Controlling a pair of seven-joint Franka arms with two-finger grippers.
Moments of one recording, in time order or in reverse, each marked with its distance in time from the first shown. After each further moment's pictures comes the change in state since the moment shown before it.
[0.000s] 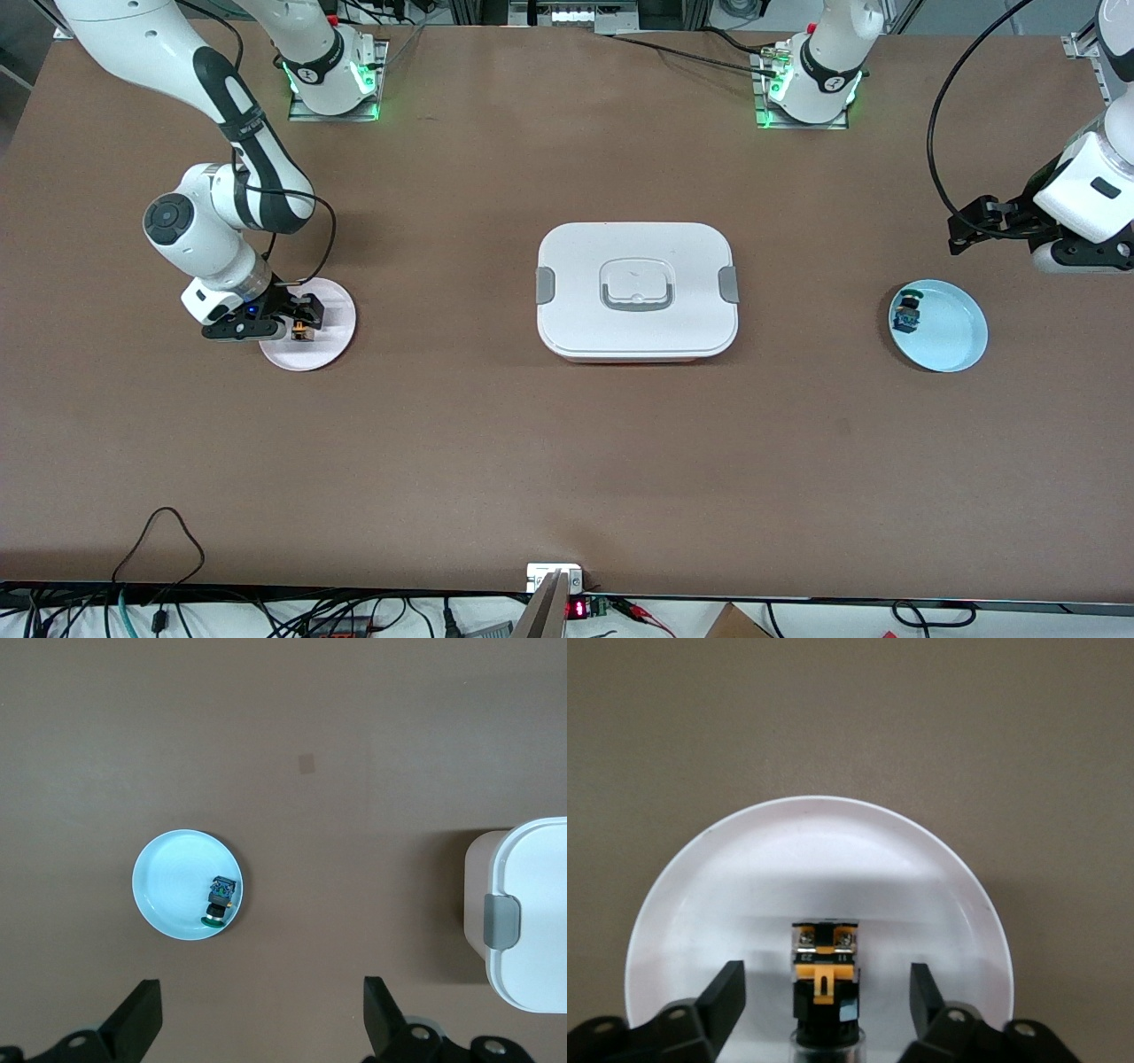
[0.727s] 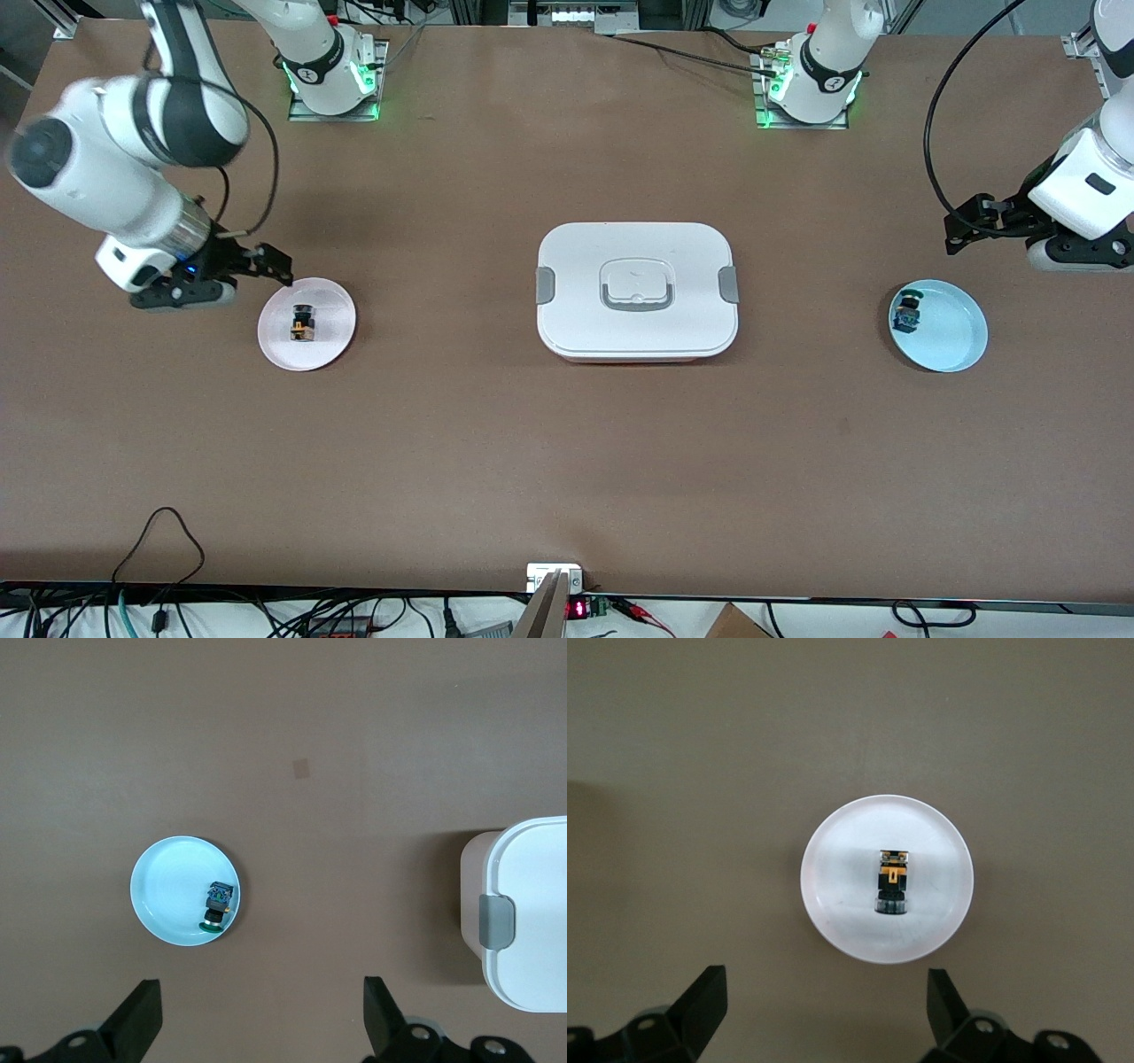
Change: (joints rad) left arm -0.002 -0.002 -0.006 0.000 0.000 0.008 0.005; right arm 0.015 -0.352 0.013 0.245 -0.009 -0.715 0.027
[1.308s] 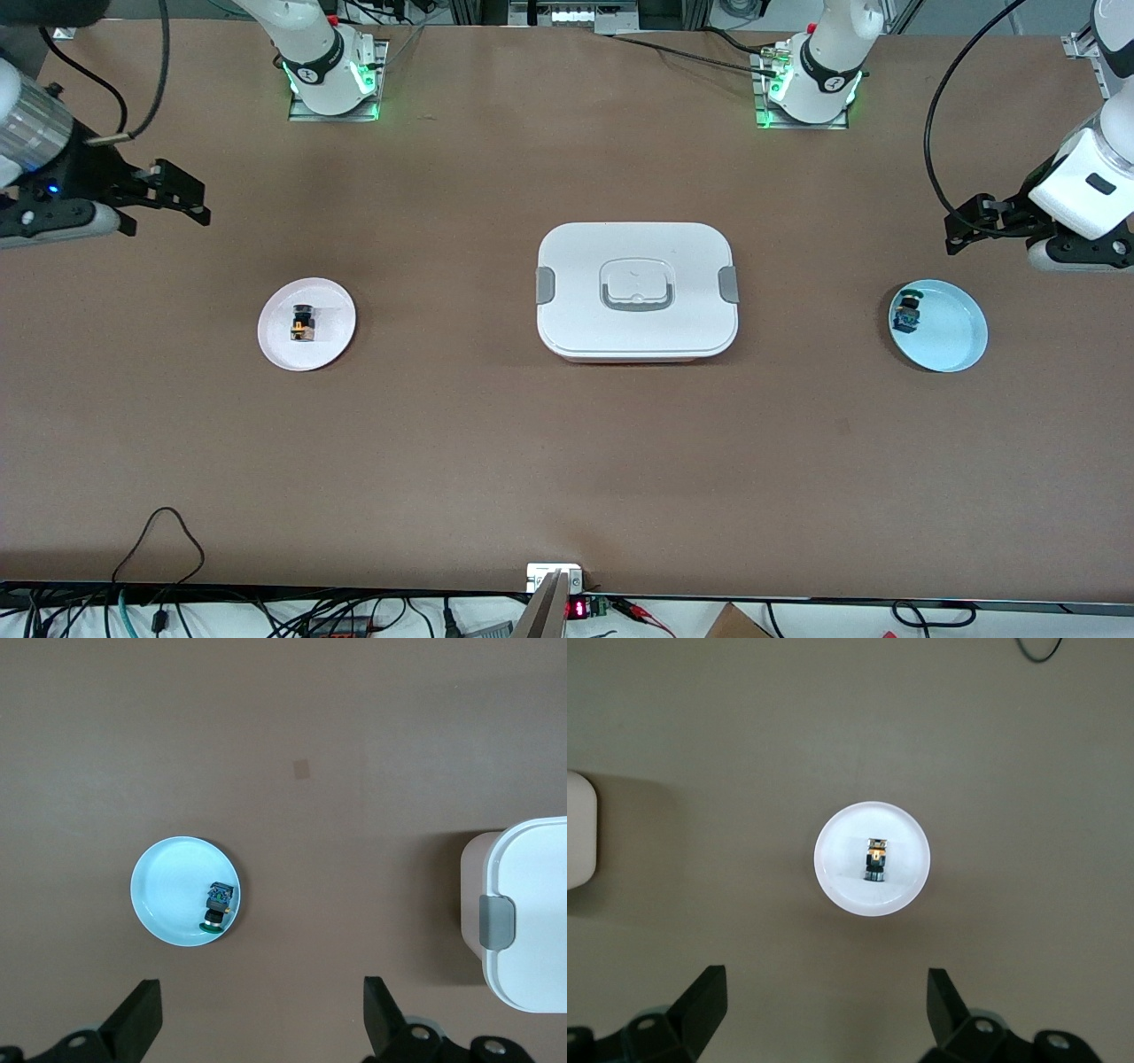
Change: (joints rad) left arm 0.000 0.000 0.000 0.000 0.000 0.001 0.000; right arm -0.002 -0.023 -0.004 0.391 -0.044 -0.399 0.000
